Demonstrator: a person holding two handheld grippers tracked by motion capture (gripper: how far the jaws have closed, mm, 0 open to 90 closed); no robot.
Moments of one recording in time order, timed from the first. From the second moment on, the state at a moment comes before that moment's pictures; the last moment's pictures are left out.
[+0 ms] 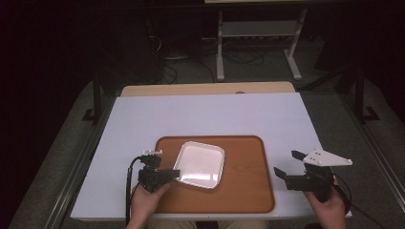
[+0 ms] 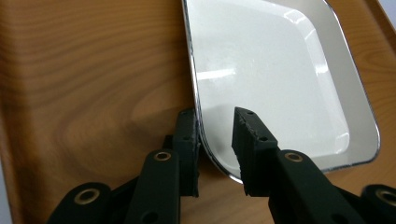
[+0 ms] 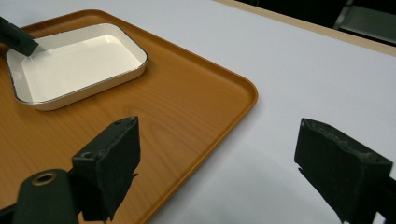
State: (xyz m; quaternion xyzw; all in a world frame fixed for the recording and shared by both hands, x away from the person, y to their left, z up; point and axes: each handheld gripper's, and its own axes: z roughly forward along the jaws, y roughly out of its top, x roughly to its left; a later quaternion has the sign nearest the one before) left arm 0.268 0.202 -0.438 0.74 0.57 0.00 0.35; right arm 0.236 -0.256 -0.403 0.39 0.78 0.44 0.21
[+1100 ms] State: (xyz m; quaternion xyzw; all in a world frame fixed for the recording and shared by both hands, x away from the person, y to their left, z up) left arm 0.244 0.193 -0.438 0.75 0.56 -0.04 0.37; right arm 0.235 -0.256 -0.403 0.39 0.78 0.43 0.21
